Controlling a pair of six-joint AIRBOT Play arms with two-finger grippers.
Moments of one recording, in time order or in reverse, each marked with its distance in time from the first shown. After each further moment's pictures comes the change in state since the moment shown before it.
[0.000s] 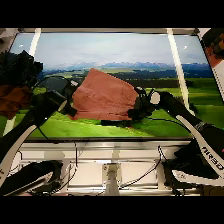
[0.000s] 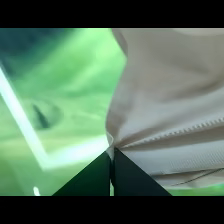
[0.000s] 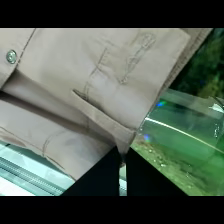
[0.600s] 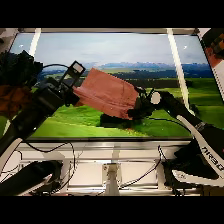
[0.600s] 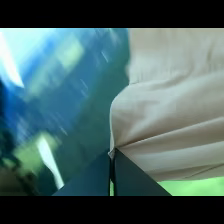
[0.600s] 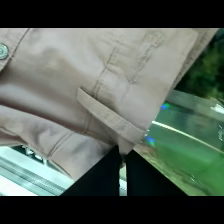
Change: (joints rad) left arm -0.160 0.132 0.143 0.221 0.143 0.029; right arm -0.001 0.010 -0.001 0.037 -0.014 -0.007
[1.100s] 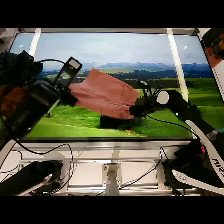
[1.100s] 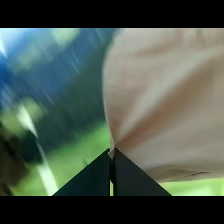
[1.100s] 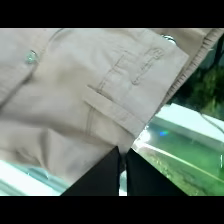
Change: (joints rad) left arm -0.019 0.005 0.063 -0.167 -0.267 0.005; right arm -0.001 0.130 0.000 0.007 0.025 -0.006
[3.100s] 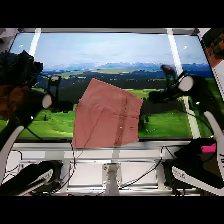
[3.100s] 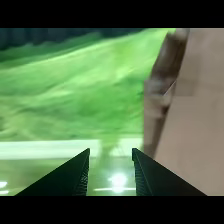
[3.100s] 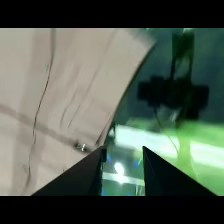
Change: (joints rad) left arm 0.400 -0.103 -0.241 -0.441 0.257 -0.104; right arm -0.275 0.026 0.171 -0.162 0.093 -0.018
